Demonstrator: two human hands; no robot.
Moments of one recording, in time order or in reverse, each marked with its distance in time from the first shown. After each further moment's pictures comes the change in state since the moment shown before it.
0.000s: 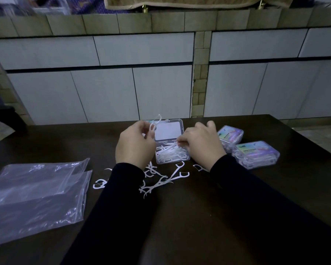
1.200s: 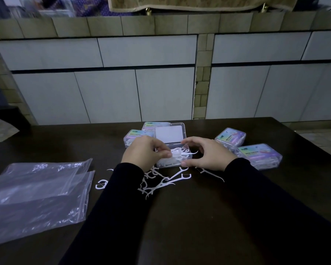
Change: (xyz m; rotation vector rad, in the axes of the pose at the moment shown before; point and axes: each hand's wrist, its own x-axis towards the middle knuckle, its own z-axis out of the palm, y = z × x) left_hand 0.010 -0.020 0.010 0.148 -0.464 0.138; right_hand -0.009 0.037 0.029 0.671 -0.290 0.097
